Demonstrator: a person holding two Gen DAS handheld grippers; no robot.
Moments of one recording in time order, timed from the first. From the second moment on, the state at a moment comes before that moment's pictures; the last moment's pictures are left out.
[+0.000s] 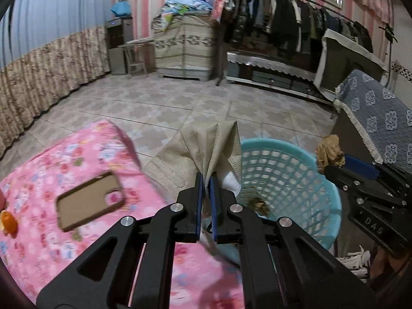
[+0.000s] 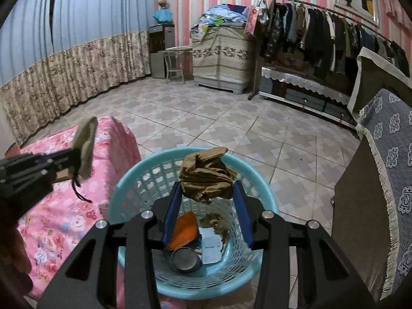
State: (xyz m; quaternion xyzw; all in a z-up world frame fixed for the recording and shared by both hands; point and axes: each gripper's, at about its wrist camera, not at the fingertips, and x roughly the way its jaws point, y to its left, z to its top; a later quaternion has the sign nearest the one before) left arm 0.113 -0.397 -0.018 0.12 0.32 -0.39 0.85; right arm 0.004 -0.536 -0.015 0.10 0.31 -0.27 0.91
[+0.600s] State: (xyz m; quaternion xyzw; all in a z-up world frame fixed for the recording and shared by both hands) left arm 0.120 -0.424 -0.017 0.11 0.32 -0.40 0.85; right arm 0.008 -0.557 -0.032 0.12 0.32 -0.29 0.90
